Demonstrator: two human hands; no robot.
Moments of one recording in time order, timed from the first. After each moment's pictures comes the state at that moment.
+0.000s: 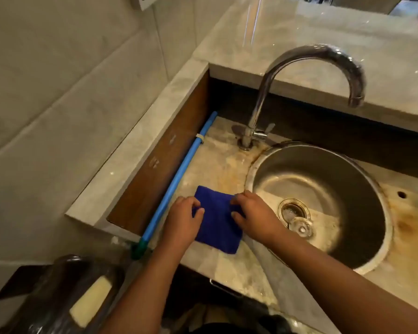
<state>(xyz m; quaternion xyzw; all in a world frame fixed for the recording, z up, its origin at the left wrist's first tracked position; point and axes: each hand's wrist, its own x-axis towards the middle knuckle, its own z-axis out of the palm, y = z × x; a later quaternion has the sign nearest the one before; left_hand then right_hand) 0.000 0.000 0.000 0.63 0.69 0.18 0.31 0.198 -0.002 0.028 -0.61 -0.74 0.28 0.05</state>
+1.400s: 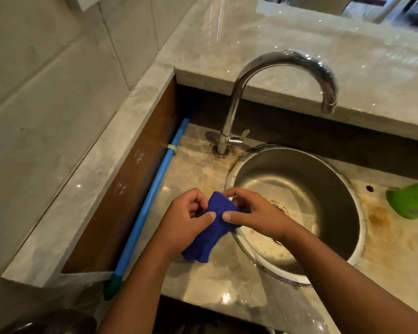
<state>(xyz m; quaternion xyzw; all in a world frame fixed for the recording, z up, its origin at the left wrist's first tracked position) 0.032 0.031 0.070 0.58 0.50 0.27 0.58 0.241 0.016 0.062 -0.56 -0.54 0.57 0.26</state>
